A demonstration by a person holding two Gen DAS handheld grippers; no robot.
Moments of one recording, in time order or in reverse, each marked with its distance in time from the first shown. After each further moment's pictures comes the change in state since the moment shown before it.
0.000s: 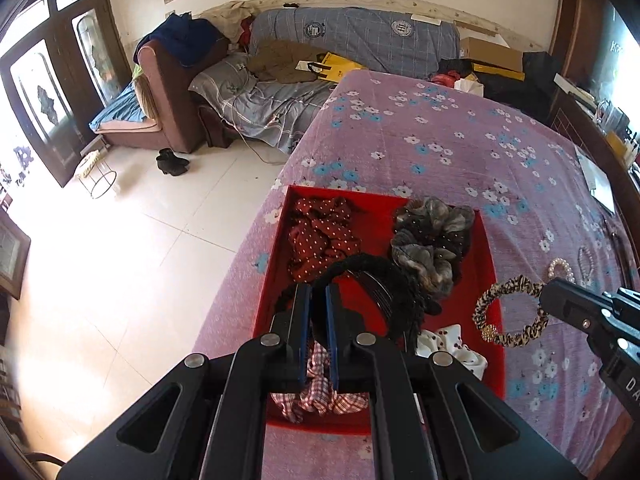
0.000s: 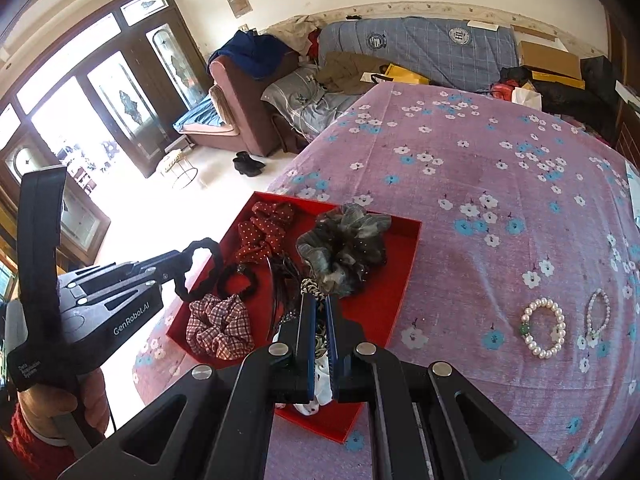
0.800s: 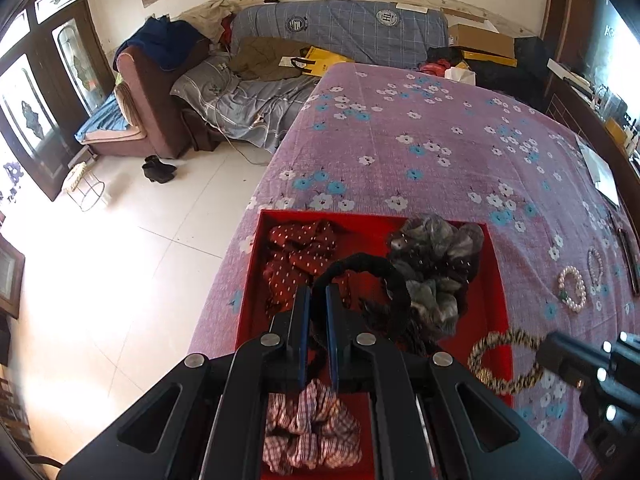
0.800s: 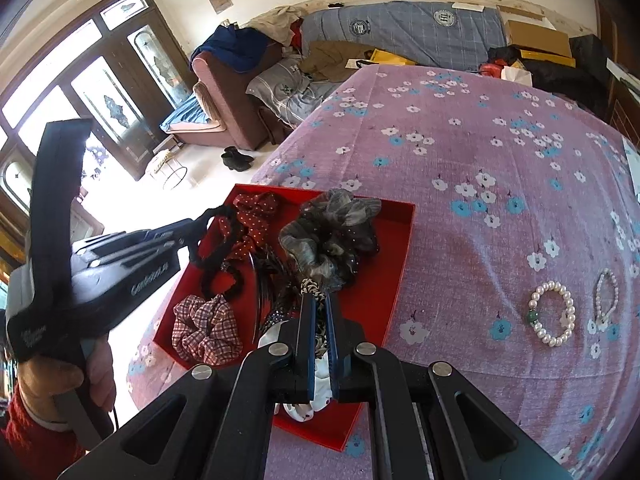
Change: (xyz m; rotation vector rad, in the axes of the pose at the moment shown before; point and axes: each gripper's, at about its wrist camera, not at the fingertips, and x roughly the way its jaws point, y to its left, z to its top) left arm 0.048 -0.013 0.037 0.049 0.030 -0.035; right arm 0.022 -0.013 -0.004 0.064 0.038 -0.016
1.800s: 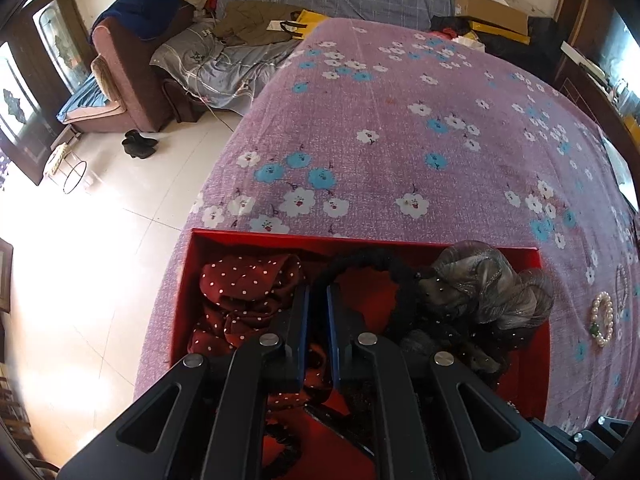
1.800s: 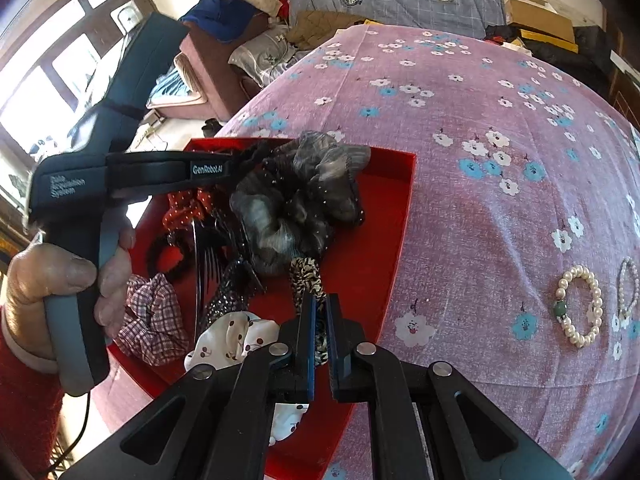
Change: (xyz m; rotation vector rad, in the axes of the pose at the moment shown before) left arm 0.094 -0.012 0.029 -0.012 0.117 -0.026; right arm 0.065 -0.015 -0.010 -0.026 0.095 -0.069
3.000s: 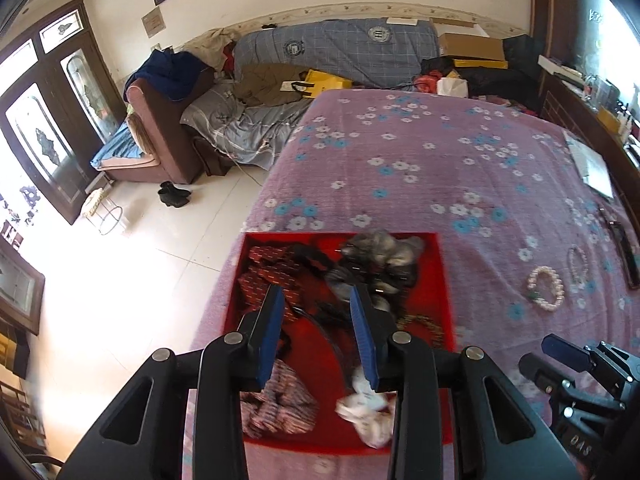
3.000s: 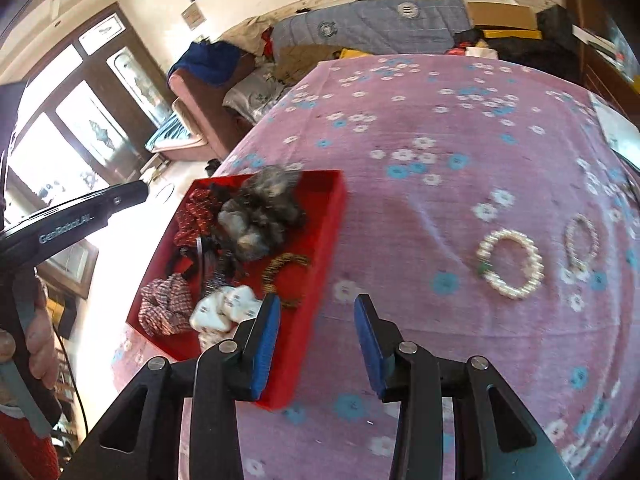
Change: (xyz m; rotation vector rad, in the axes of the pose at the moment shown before) left arm -0.157 -0.060 -0.057 0.059 -0.190 0.105; right arm -0.090 -0.069 -0.048 0.139 -0.137 0.040
